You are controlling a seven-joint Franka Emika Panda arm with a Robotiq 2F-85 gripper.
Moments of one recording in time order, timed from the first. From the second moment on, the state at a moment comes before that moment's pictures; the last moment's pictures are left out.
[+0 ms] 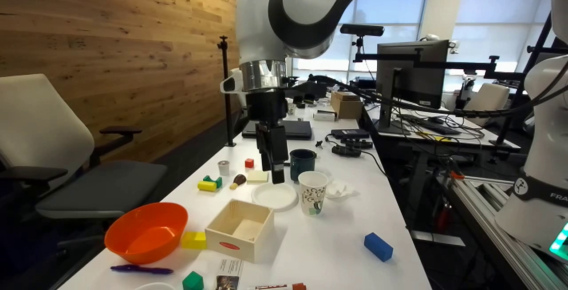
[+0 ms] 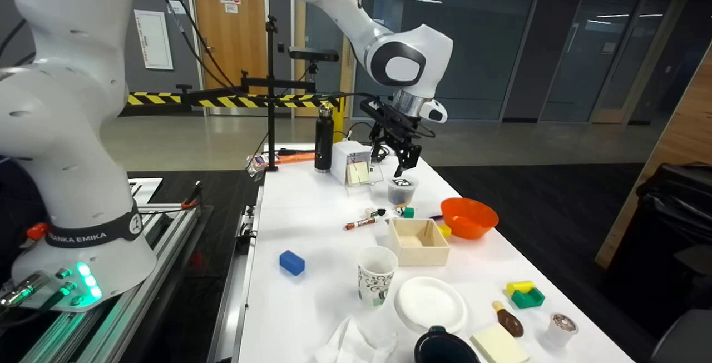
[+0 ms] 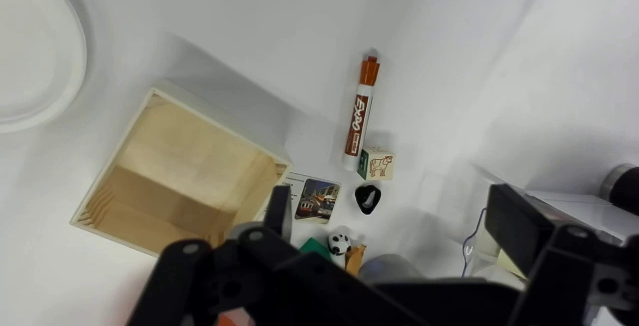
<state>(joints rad) 0.09 0.36 0.15 -1.87 0.17 2.14 -0.41</state>
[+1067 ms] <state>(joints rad) 0.01 0.87 0.39 -1.49 0.39 2.24 -0.69</state>
